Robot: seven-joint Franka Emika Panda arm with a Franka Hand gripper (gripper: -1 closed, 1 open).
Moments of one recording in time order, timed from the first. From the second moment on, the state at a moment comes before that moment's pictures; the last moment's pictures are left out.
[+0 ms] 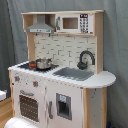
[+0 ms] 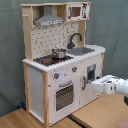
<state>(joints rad) -0.10 -1.51 1.49 -2.62 0.05 2.77 -0.86</state>
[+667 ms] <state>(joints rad) -0.27 -1.51 1.47 -2.53 0.05 2.84 -0.89</state>
